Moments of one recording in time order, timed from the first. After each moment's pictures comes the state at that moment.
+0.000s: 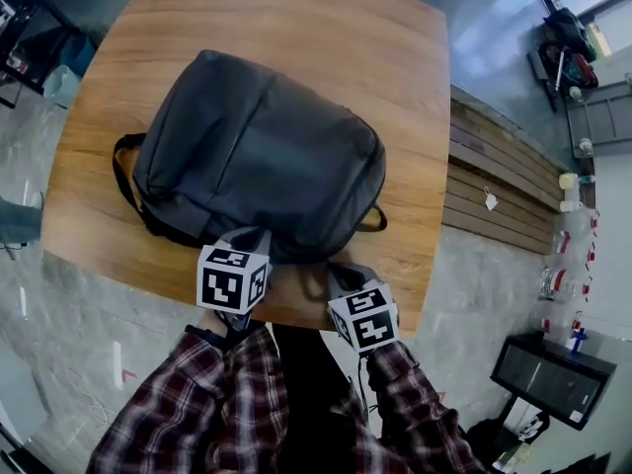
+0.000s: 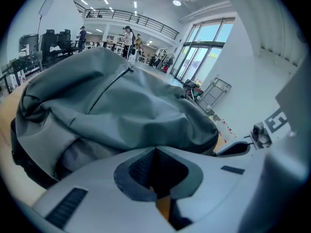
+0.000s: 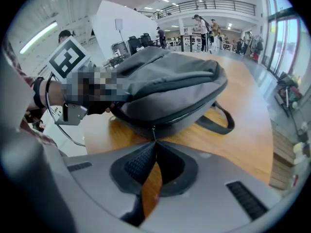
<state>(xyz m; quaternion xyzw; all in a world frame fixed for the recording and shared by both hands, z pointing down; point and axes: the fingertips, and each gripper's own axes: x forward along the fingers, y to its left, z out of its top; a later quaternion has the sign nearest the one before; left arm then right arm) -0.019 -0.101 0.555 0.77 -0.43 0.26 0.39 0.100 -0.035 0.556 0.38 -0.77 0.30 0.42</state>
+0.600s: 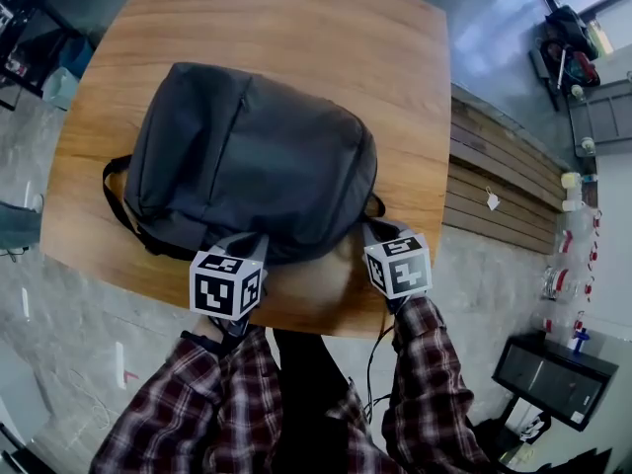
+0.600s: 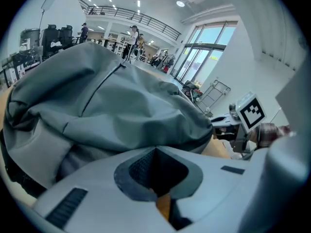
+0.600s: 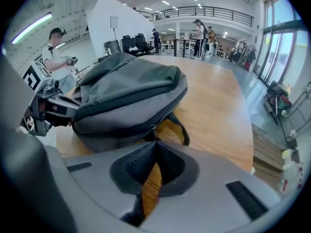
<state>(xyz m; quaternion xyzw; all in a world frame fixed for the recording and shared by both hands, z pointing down) -0.015 -0.097 0.559 0.77 -0.42 0.25 0.41 0.176 -0.132 0.561 0.44 -0.75 0.27 0.42</state>
